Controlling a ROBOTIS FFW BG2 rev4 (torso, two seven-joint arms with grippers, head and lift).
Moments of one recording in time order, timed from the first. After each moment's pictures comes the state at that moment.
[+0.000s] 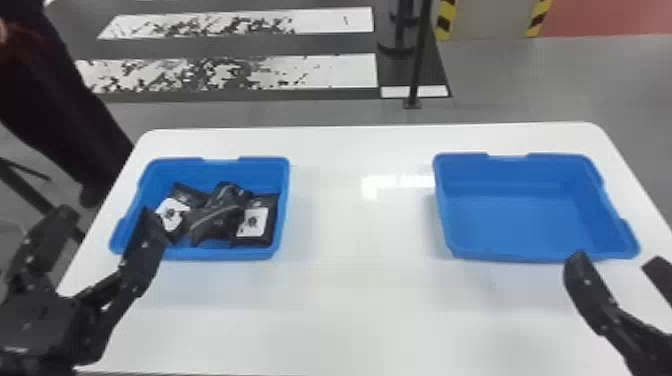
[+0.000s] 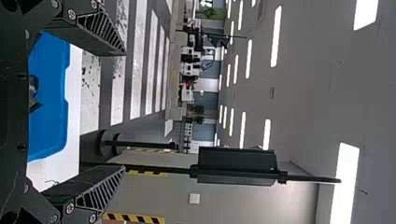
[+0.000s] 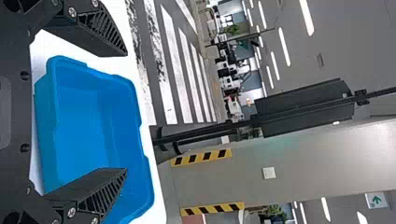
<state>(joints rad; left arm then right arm) 0.92 0.01 0.28 -2.37 0.30 -0.19 -0.24 0.92 0.00 -0.20 -2.33 -0.35 0.00 0.24</state>
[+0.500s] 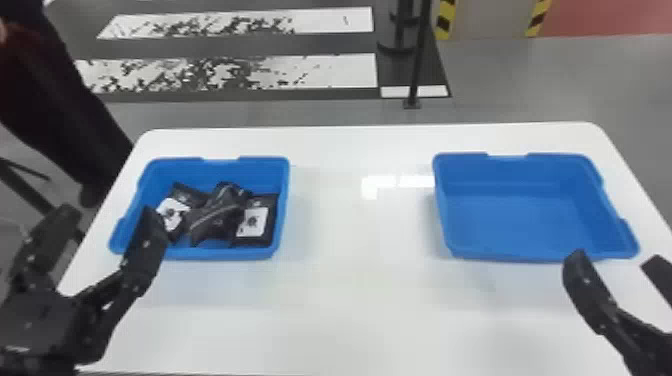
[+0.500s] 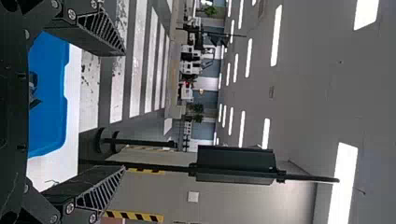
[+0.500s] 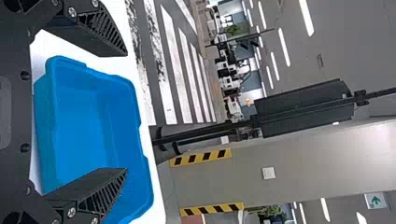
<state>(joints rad) 0.92 0.02 0.27 -2.37 0.31 -0.20 -0.24 0.92 0.00 -0.19 -2.33 -0.35 0.00 0.24</state>
